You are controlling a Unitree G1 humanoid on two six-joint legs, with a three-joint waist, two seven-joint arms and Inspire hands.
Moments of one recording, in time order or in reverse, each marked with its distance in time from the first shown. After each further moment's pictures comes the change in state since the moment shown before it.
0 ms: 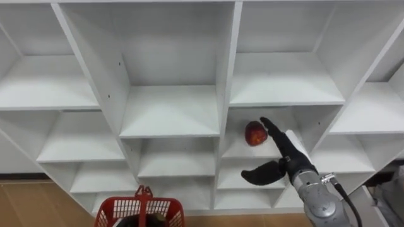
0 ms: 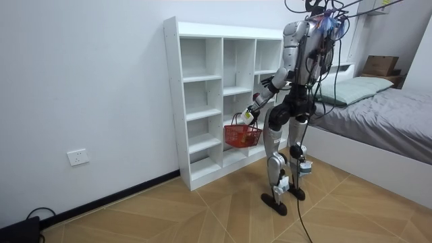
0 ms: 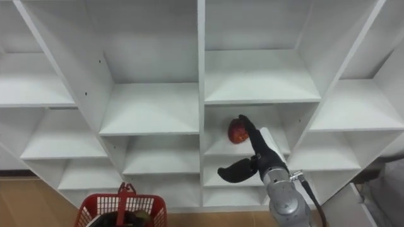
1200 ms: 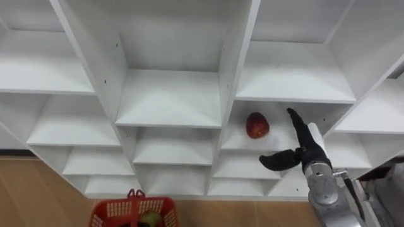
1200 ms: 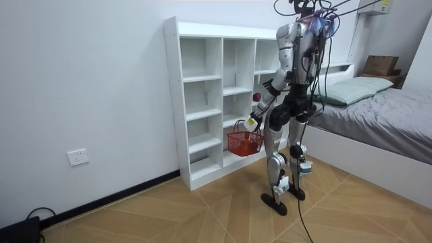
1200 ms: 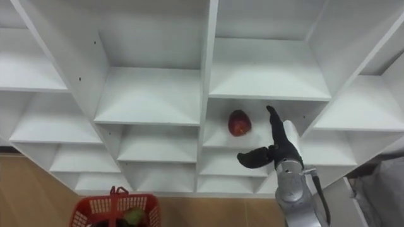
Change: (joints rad) left arm 0.016 0.023 -0.018 0.035 -0.032 -0.043 0.034; right arm -0.186 -0.019 -0.018 0.315 0.103 -0.066 -0.194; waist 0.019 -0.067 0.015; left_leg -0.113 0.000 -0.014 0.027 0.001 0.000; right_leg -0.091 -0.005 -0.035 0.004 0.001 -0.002
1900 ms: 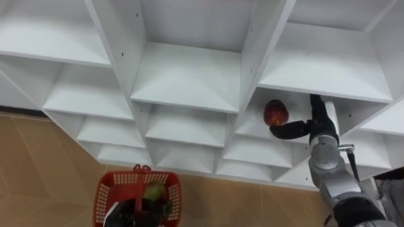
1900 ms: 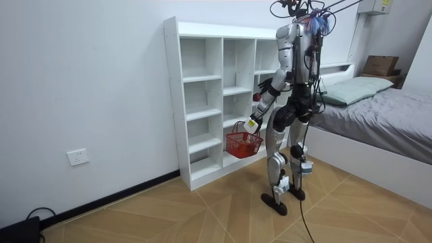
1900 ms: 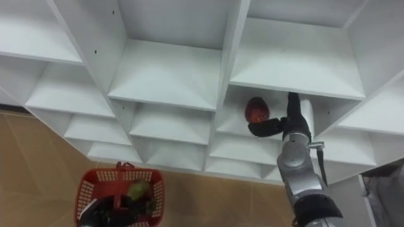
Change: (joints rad) left arm -0.124 0.011 -0.028 0.049 0.003 -0.002 -0.017; right arm -0.259 -0.044 0.001 0.259 0.163 -0.018 -0.138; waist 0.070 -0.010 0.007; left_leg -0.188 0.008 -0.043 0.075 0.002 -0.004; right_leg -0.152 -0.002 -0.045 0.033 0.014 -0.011
